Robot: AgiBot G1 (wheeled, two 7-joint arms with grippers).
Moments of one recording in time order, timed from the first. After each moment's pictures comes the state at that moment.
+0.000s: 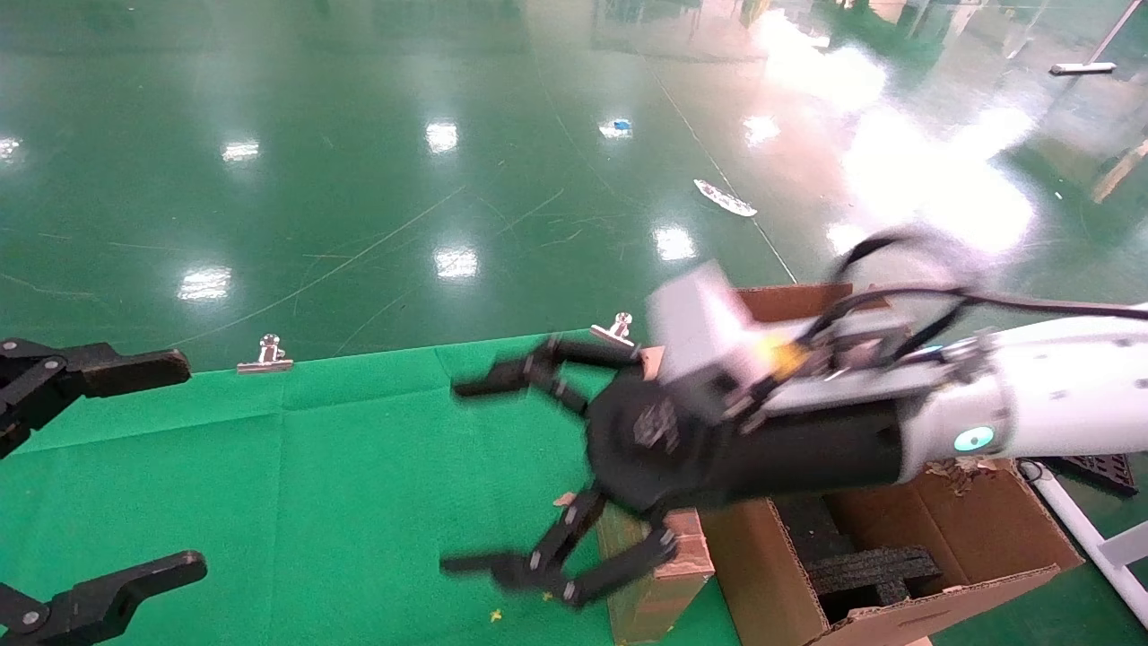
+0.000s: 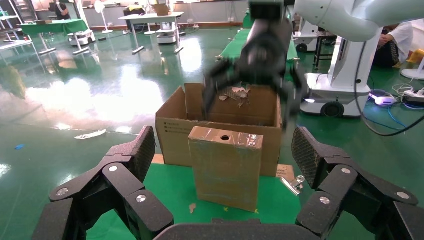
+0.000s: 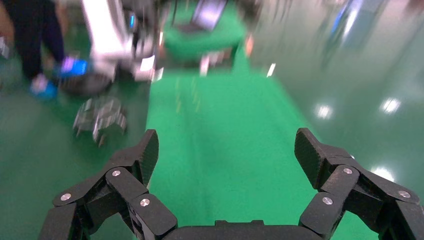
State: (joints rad) left arm -1.07 0.61 0.28 -1.28 0.73 1.50 -0.19; right arm 1.20 -0.66 -0.41 1.33 -0.96 -1.51 0.29
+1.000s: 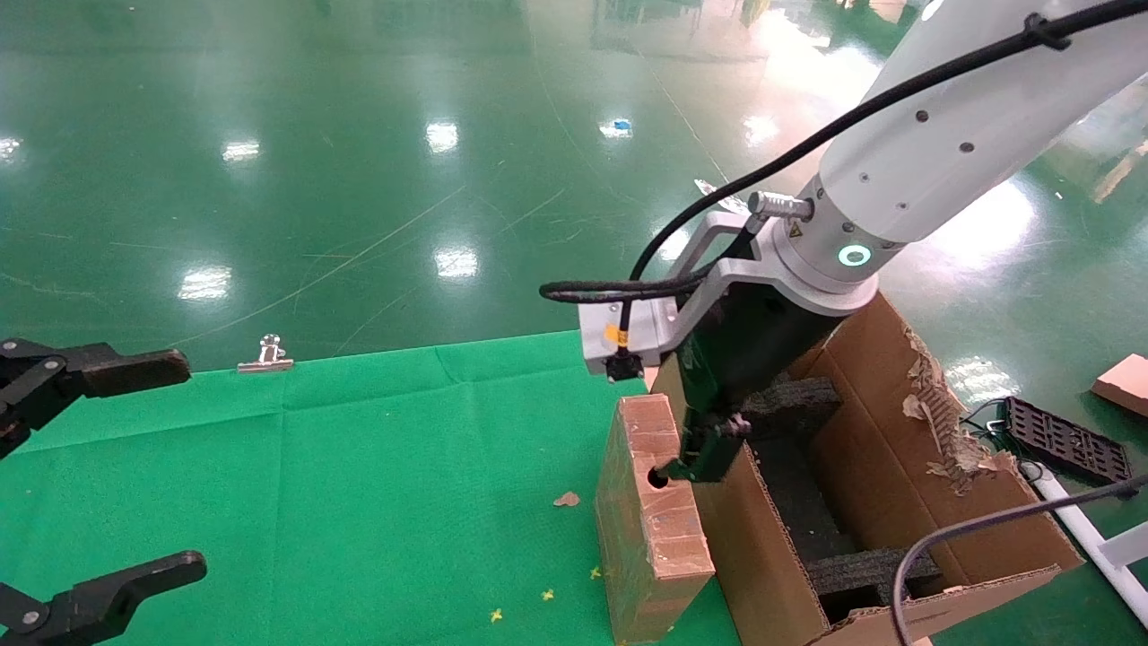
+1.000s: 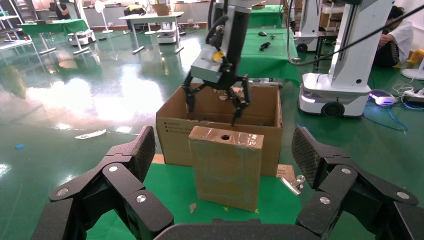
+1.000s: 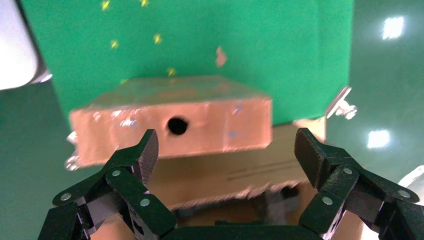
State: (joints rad) left arm -1.08 0.61 0.28 -1.28 0.73 1.49 -0.19; right arm 2.15 -0.87 -1.45 1.35 -1.45 -1.59 0.78
